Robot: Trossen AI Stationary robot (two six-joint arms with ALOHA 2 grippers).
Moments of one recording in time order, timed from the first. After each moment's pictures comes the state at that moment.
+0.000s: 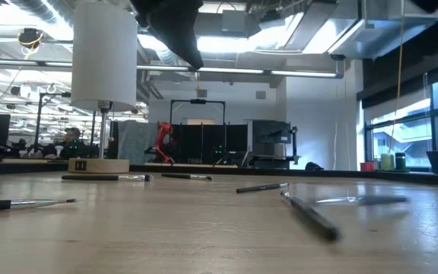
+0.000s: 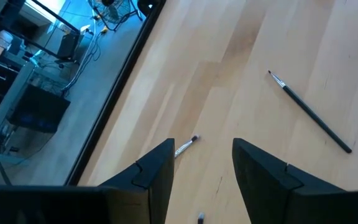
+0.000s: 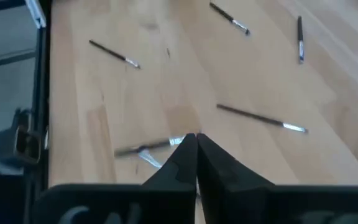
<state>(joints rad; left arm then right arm) -0.38 1.75 1.40 -0.85 -0.92 -0.47 0.80 1.43 1.13 -0.66 0.77 0.91</state>
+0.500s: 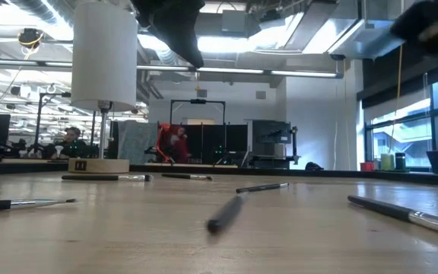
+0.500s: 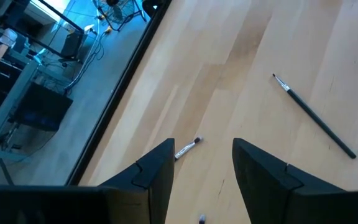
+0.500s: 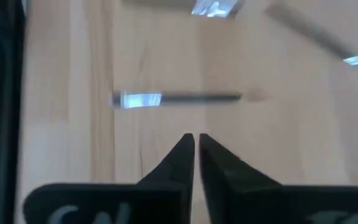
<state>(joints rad) -0.38 1.75 1.40 -0.85 -0.93 -0.48 0.74 1.53 1.08 -0.69 0.41 0.73</state>
